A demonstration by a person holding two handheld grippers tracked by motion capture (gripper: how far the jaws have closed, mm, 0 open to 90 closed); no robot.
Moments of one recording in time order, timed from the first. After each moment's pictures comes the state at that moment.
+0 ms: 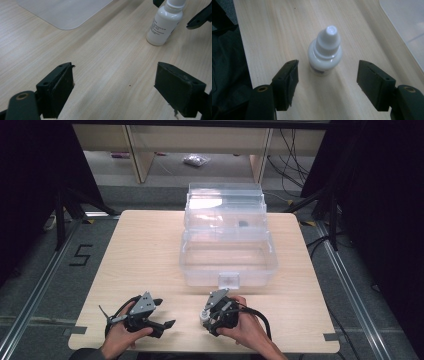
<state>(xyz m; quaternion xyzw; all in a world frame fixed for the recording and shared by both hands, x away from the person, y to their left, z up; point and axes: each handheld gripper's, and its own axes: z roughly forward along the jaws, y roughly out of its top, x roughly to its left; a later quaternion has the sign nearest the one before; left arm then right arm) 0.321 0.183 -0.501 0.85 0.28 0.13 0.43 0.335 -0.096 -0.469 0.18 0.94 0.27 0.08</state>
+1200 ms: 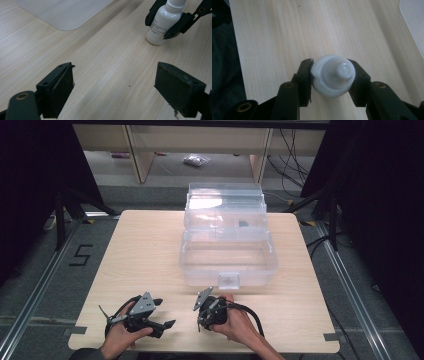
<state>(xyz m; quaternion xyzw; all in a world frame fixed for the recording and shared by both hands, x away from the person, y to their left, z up) 0.320 0.180 -0.502 0.84 0.28 0.13 0.44 0.345 -0.068 -0.475 0.15 0.96 0.22 0.06</state>
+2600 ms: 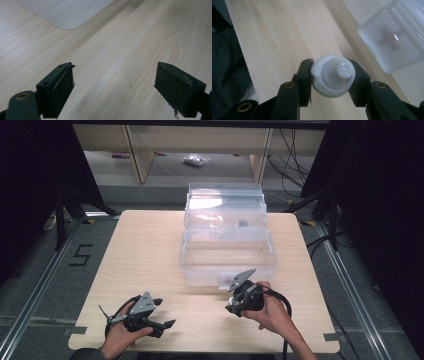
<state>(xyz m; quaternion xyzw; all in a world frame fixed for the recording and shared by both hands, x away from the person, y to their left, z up) 0.321 0.182 -0.503 0.84 0.29 0.13 0.44 0.357 -0.153 -0.420 0.23 0.94 0.25 0.06</state>
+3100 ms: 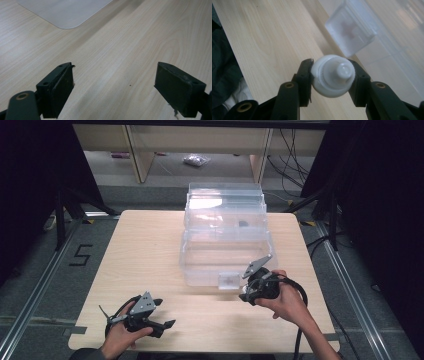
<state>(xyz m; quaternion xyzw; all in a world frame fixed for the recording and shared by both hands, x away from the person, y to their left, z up) 0.321 0.181 -0.503 0.84 0.29 0.12 0.44 0.371 -0.184 -0.388 0.26 0.93 0.24 0.08</state>
